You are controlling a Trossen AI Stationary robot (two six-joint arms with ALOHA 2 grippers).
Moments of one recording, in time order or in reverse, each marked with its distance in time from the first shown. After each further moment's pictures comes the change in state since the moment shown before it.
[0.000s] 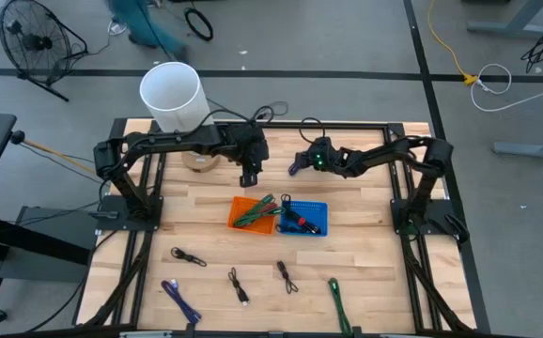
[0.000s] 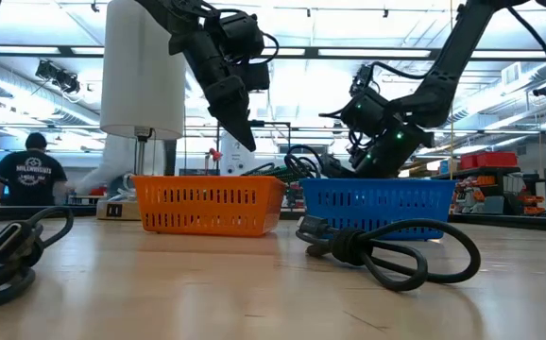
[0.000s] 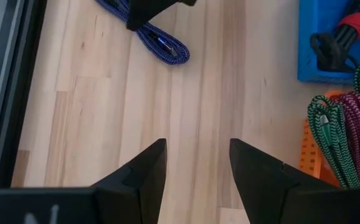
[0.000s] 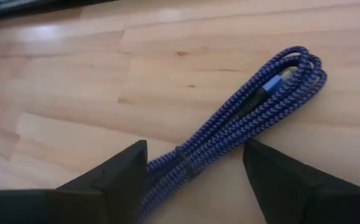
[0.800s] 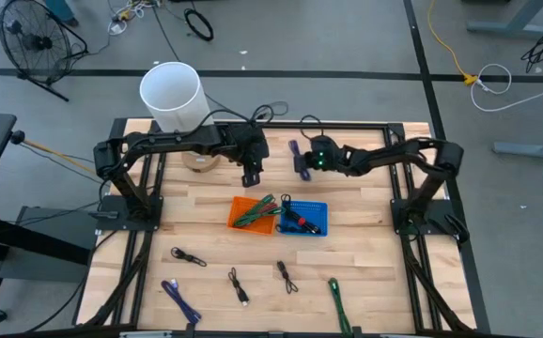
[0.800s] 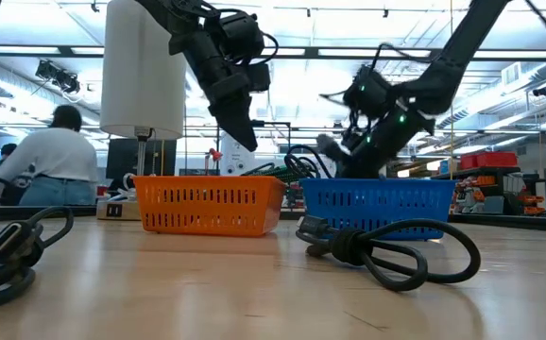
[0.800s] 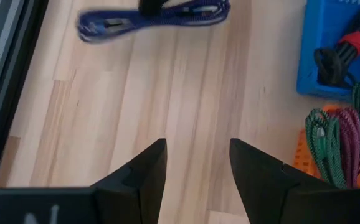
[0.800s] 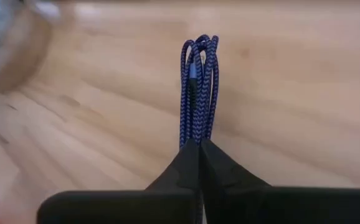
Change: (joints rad) left arm -0.001 0.000 0.000 0.004 0.000 -0.102; right arm 0.021 -0.097 0.002 -0.009 -0.102 -0.161
